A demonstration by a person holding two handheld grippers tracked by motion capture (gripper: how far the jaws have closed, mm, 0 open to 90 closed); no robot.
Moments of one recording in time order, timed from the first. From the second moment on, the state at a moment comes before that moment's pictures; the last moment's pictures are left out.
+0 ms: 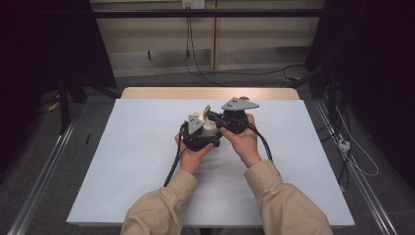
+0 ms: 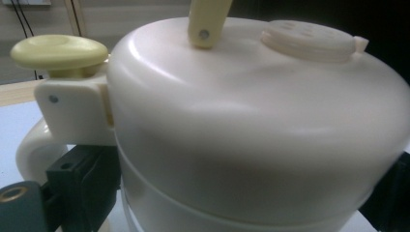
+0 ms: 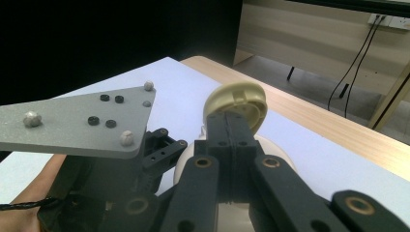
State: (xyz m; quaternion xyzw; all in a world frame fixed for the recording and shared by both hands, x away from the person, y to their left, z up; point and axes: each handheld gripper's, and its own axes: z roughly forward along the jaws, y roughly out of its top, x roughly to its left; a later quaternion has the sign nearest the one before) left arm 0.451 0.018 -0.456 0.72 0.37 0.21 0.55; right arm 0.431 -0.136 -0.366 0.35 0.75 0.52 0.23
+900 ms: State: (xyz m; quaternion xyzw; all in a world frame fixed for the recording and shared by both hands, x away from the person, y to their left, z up) left arm 0.452 0.018 -0.456 0.72 0.37 0.21 0.55; right arm 0.436 -0.133 -0.366 0.35 0.74 0.52 0.23
